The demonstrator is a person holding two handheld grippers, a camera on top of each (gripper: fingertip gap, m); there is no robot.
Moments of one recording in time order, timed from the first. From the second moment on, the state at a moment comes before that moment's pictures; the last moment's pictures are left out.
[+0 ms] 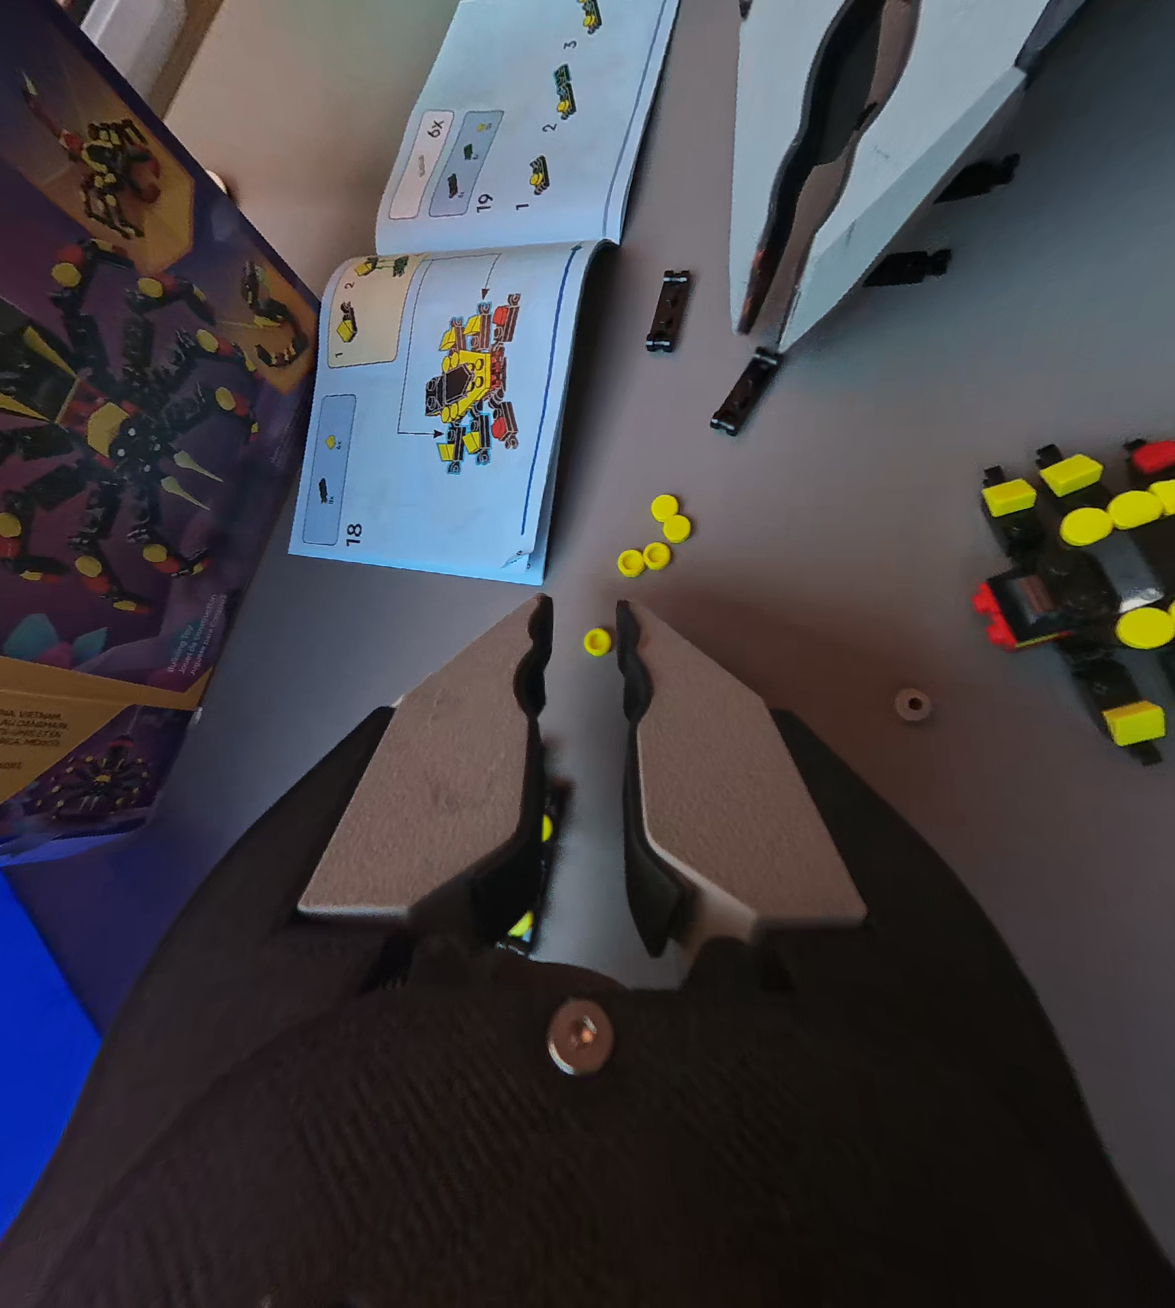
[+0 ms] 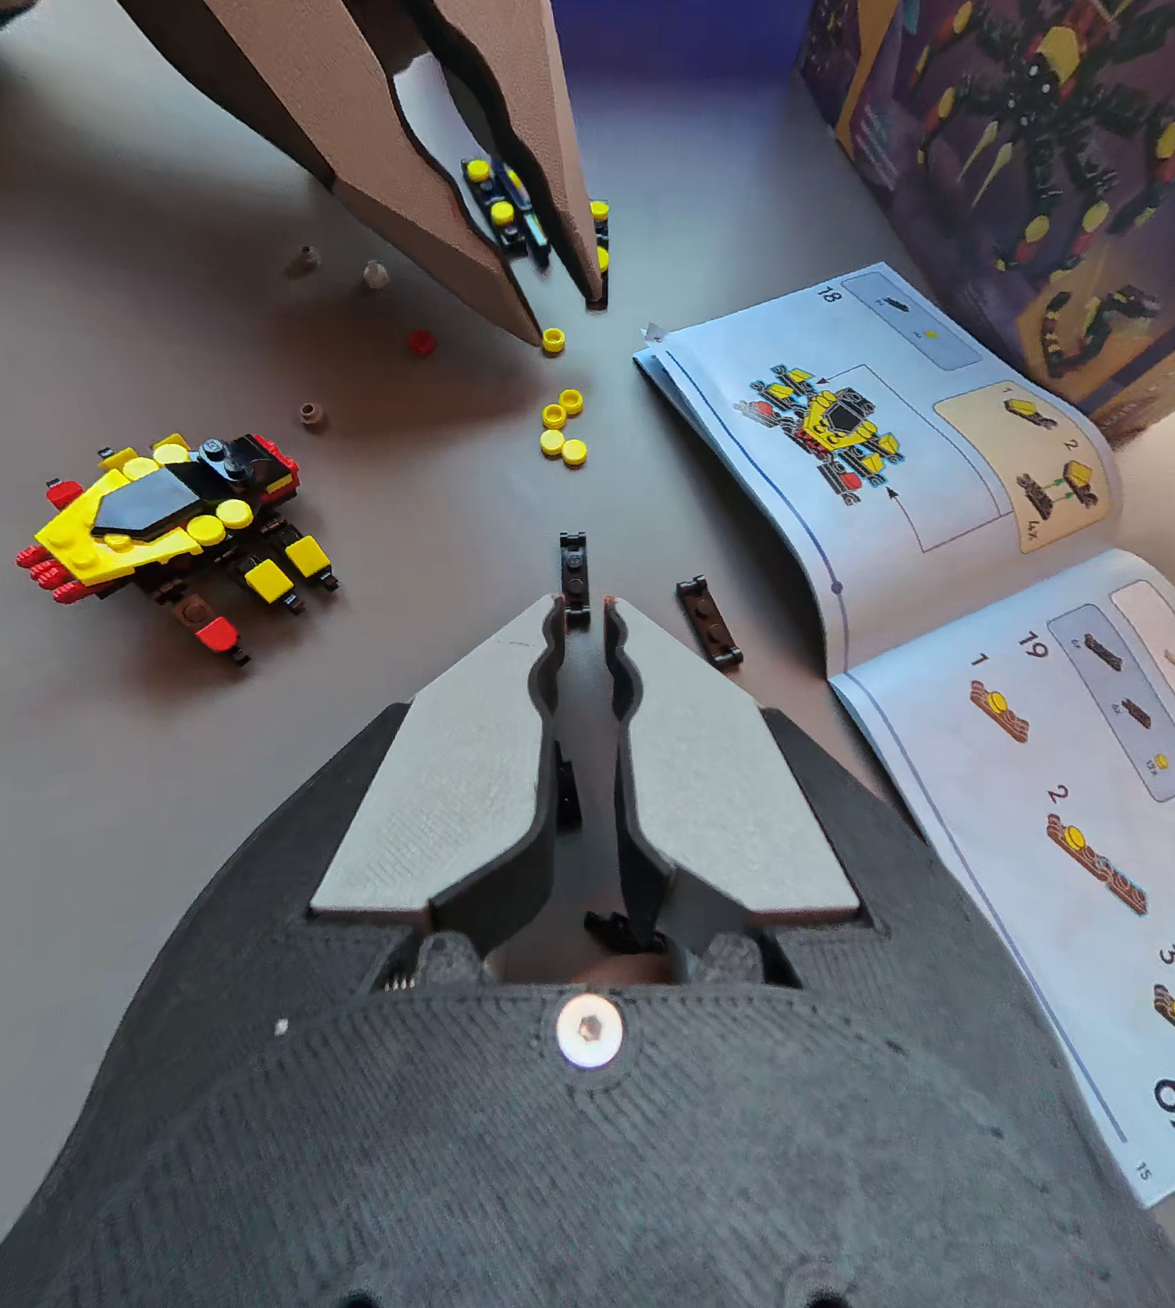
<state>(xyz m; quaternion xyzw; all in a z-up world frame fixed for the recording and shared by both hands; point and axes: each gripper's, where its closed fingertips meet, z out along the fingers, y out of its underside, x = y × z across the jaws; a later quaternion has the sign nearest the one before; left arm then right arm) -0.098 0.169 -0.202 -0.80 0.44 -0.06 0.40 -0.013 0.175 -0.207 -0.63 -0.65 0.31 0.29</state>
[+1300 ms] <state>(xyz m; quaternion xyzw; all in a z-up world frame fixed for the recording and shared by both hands) -0.080 0.158 -0.214 -0.79 0.46 -0.07 0.39 0.005 0.239 -0.138 -0.61 -0.52 0.36 0.48</state>
